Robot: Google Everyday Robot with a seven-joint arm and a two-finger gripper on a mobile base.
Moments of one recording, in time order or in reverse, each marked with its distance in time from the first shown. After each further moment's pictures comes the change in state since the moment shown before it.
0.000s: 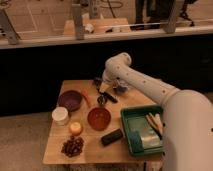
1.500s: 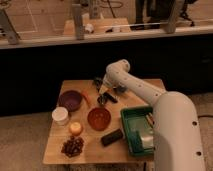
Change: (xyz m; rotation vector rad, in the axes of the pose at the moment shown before) arm 0.026 -0.006 0.059 -0.006 0.006 0.186
